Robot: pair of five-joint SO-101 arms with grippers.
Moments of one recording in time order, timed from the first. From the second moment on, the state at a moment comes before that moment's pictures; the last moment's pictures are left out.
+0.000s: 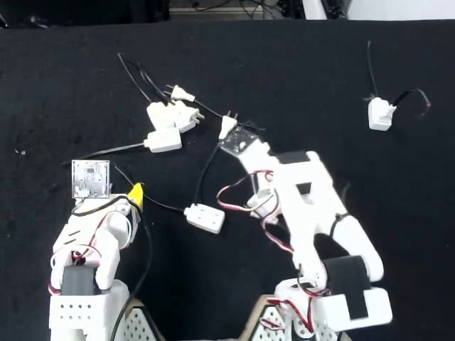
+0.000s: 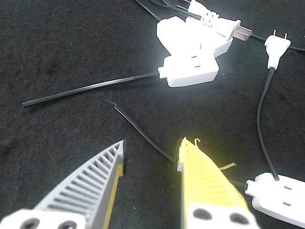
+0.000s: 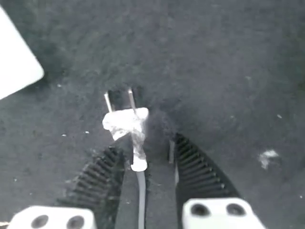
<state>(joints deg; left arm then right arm) -5.2 -99.6 88.7 52.2 -2.9 -9.7 -7.7 45.6 59.1 38.1</state>
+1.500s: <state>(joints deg) -5.2 -99.6 88.7 52.2 -3.0 -18.2 -29.5 61.2 62.5 42.0</state>
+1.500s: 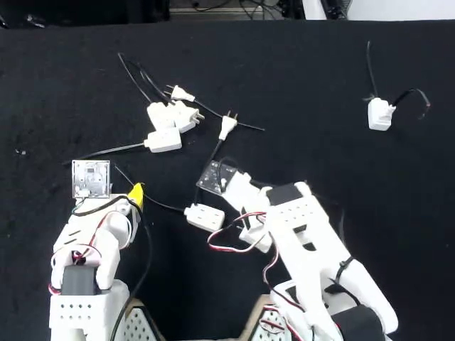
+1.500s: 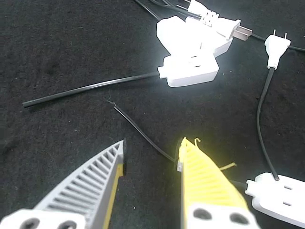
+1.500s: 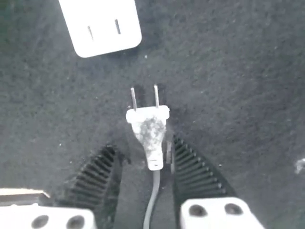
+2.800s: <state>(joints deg) -5.2 -99.6 88.7 52.2 -3.0 -14.9 -20.4 58.9 59.4 42.6</state>
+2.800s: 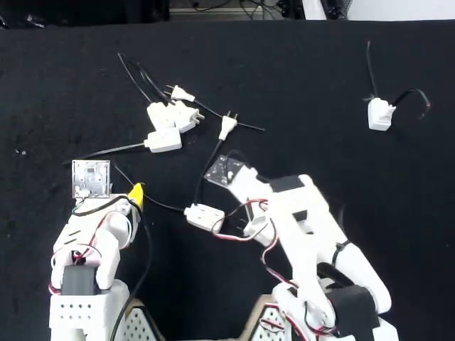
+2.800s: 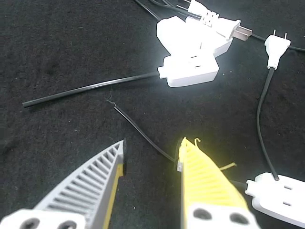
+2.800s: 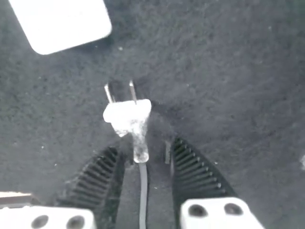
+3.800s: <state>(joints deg) -5.2 -99.6 88.7 52.2 -3.0 -17.2 -20.4 61.2 59.6 42.0</state>
